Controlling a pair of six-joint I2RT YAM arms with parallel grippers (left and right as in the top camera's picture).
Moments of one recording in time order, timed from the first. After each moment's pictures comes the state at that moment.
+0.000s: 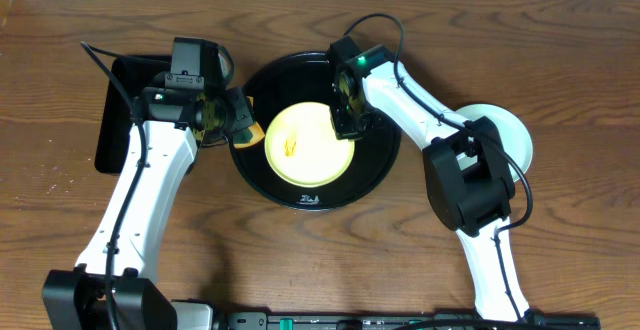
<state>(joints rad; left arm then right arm) -0.10 1.52 1.27 -0.87 0.15 -0.43 0.53 2.35 1.91 -1.14 -0.13 0.31</state>
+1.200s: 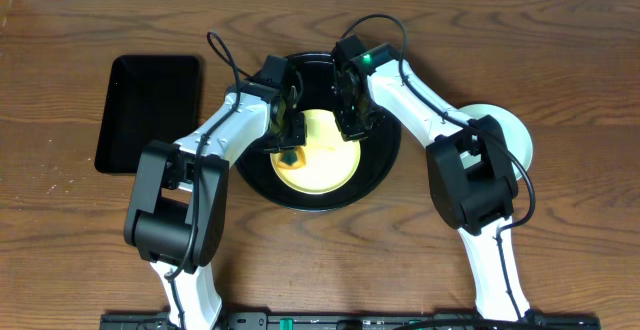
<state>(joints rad) -0.30 1.98 1.29 -0.73 0.20 -0.35 0.51 2.34 1.90 -1.13 -0.14 0.19</state>
